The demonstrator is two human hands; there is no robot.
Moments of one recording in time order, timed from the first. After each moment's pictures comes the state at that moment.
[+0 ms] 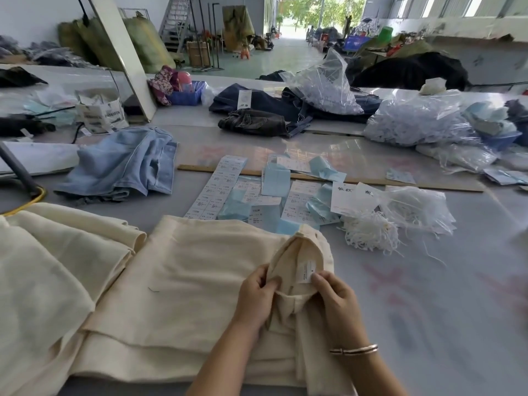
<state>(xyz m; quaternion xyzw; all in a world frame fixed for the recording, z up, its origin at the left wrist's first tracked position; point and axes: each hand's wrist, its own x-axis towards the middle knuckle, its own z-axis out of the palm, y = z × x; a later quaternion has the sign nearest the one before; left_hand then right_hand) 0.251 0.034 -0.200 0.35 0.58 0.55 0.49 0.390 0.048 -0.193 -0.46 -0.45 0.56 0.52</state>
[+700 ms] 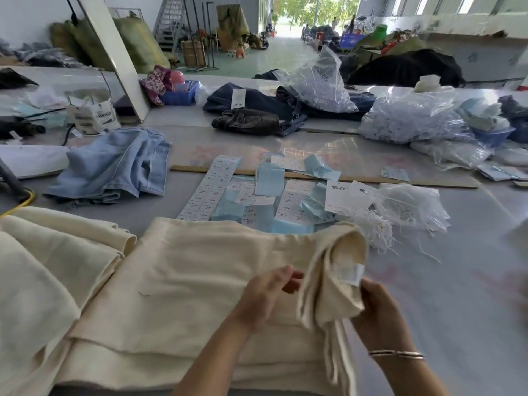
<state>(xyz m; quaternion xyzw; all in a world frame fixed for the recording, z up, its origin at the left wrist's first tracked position) 0.254 0.035 -0.182 0.50 0.50 0.47 0.53 0.450 0.057 -0.185 -0.36 -0.18 0.71 0.58</state>
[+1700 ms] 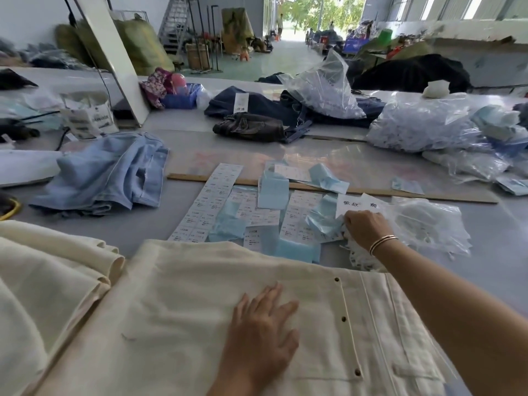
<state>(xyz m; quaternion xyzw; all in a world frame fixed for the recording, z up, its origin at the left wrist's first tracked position) 0.249 0.043 -0.211 0.73 0.65 0.18 0.11 0.454 0.279 -0.163 -0.62 -0.78 -0.07 0.10</state>
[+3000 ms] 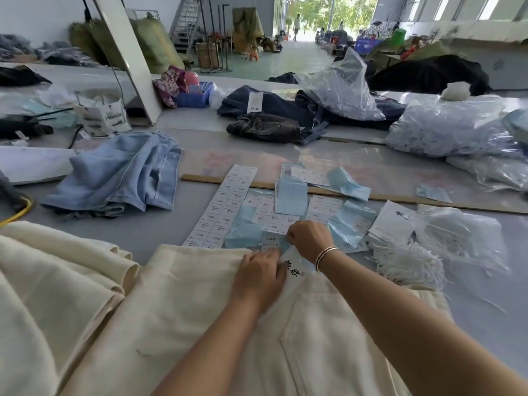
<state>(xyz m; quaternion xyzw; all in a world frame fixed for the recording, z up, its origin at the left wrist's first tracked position) 0.192 0.166 -0.233 0.69 0.68 0.25 0.04 0.306 0.272 -0.193 -0.50 -0.86 -0.01 0.07</state>
